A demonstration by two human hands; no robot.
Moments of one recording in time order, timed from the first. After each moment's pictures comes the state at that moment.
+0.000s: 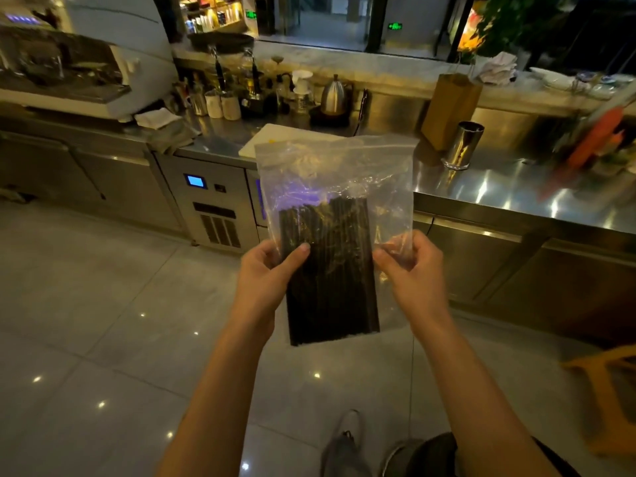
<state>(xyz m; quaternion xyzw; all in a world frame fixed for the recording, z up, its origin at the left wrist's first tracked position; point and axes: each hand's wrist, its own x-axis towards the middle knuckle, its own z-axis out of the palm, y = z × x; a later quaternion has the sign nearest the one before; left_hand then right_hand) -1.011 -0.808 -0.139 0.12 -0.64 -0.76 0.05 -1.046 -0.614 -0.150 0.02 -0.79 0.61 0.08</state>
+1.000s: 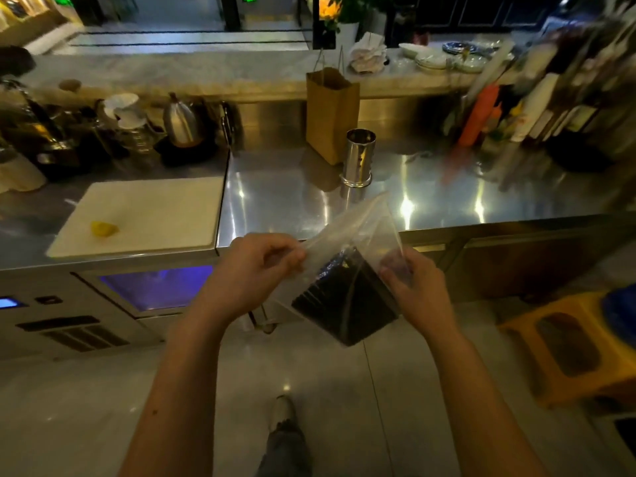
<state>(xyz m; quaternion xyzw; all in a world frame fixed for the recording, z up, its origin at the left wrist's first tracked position) -1.425 -0.669 -0.132 -0.26 -0.86 -0.43 -0.06 -1.351 -0.431 -0.186 -0.15 -0.87 0.45 0.10</state>
